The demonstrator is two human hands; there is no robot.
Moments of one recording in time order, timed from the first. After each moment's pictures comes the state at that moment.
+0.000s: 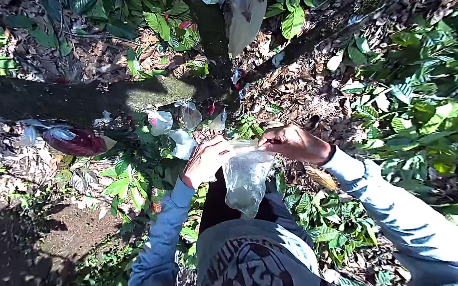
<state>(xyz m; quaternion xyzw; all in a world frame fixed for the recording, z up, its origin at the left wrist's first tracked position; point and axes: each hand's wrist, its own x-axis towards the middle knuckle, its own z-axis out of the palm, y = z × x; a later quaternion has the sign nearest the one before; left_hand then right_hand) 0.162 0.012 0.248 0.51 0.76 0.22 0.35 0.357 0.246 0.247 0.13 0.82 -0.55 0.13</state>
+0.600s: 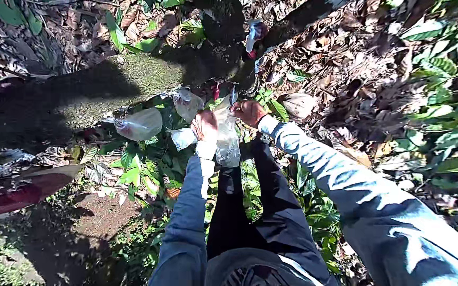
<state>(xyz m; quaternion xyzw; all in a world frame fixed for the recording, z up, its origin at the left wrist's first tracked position) 0.116 0.037 0.014 0.30 0.93 0.00 0.23 0.229 0.187 -0.052 0.28 0.76 -0.56 0.18</state>
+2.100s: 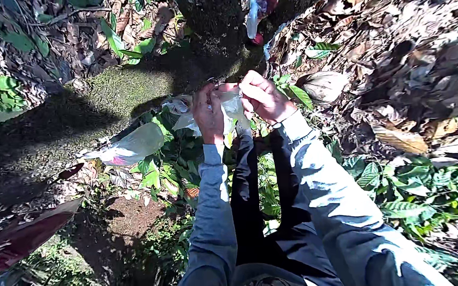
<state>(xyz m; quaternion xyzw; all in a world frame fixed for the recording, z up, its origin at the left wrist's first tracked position) 0.086 0.076 -0.018 0.31 0.88 0.34 0.13 0.218 0.199 -0.042 0.17 0.29 -0.93 -0.15</state>
